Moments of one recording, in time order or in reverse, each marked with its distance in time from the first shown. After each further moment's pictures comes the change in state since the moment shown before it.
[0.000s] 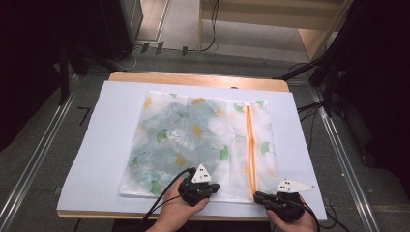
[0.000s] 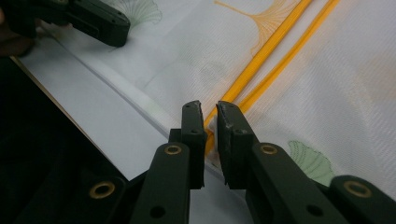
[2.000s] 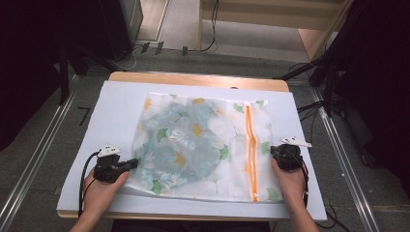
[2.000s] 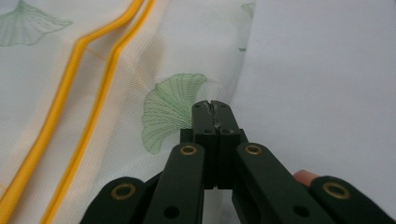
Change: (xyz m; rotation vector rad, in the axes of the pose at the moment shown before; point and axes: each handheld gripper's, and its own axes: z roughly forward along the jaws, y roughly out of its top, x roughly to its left) left arm 0.142 -0.079 -0.152 -0.049 0.363 -0.366; right arm -0.089 0.076 0.048 -0.075 -0.477 0.155
